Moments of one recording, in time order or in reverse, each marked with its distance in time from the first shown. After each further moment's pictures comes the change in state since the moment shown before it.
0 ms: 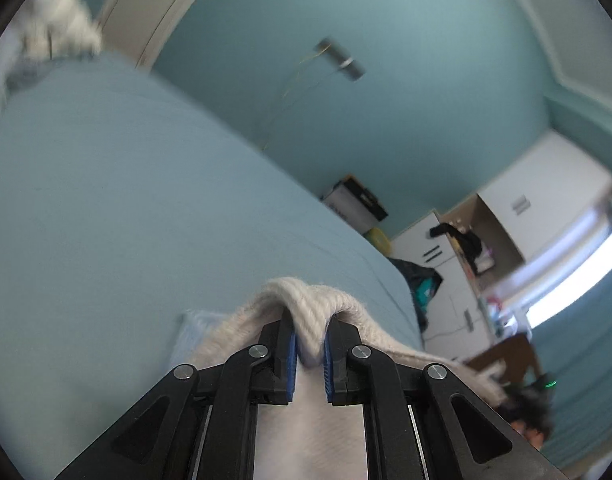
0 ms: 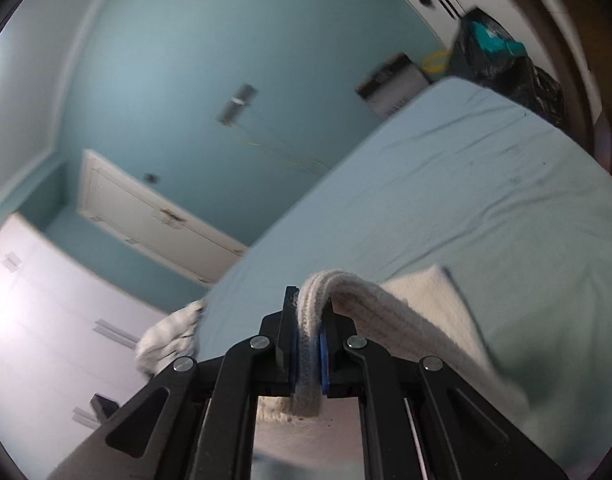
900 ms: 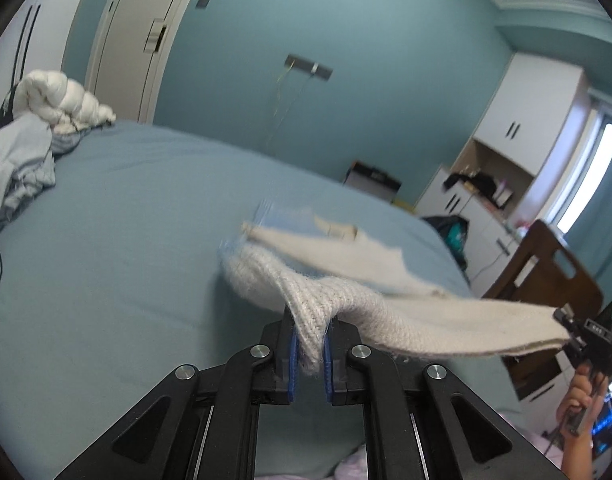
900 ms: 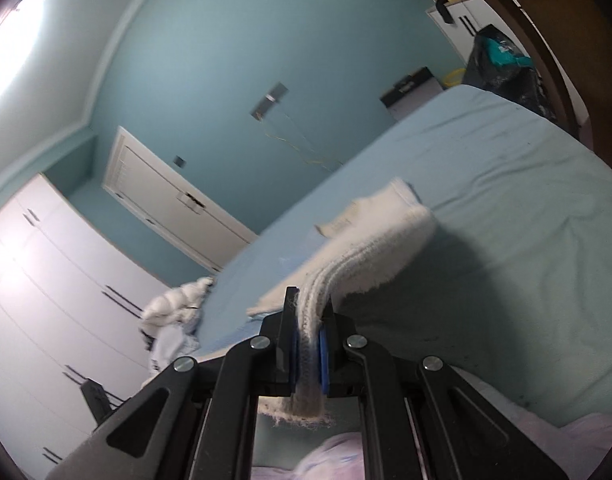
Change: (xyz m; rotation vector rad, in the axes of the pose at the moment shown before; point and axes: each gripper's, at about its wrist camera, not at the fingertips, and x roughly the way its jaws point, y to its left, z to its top) left arm -0.215 -0.028 -0.185 0.385 -0.107 0.163; right arm -0.183 -0.024 -0.137 -0.137 -0.139 0.131
